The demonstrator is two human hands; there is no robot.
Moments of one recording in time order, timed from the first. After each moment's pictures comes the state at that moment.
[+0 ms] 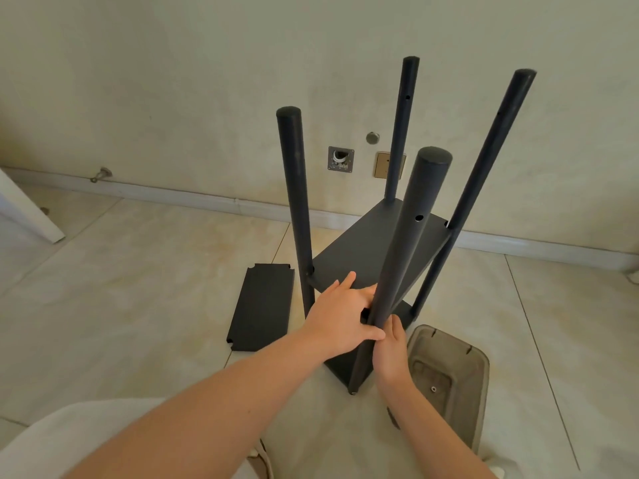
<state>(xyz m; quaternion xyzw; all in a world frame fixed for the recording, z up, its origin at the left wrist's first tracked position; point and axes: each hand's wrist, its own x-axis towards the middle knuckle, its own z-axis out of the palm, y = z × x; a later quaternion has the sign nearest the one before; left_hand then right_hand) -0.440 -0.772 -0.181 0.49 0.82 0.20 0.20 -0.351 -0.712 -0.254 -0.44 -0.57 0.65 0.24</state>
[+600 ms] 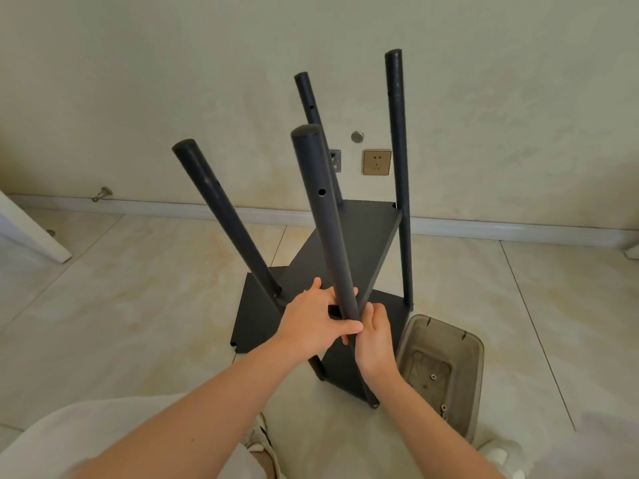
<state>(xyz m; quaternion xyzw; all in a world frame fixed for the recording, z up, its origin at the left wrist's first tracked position) -0.424 -0.799 -0.153 0.38 0.87 0.22 0.23 -0.341 -0.727 -0.228 -0.40 -0.66 0.61 0.21</state>
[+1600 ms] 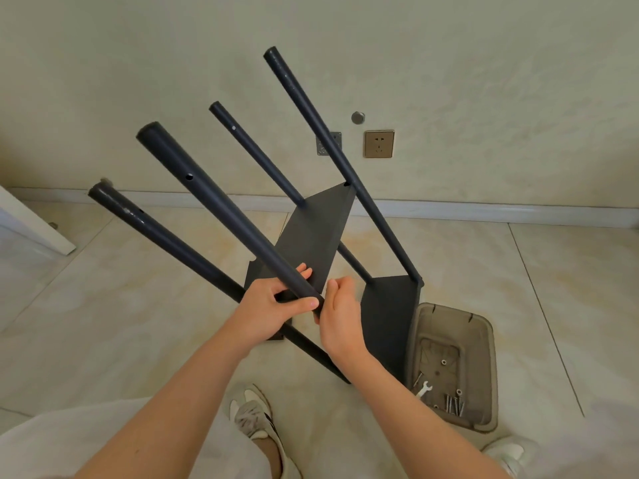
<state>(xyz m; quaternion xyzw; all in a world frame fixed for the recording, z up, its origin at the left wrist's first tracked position) -0.462 -0.845 -0.154 0.28 0.83 0.39 0.28 -0.382 -0.747 -0.216 -0.36 -0.70 0.59 0.18</state>
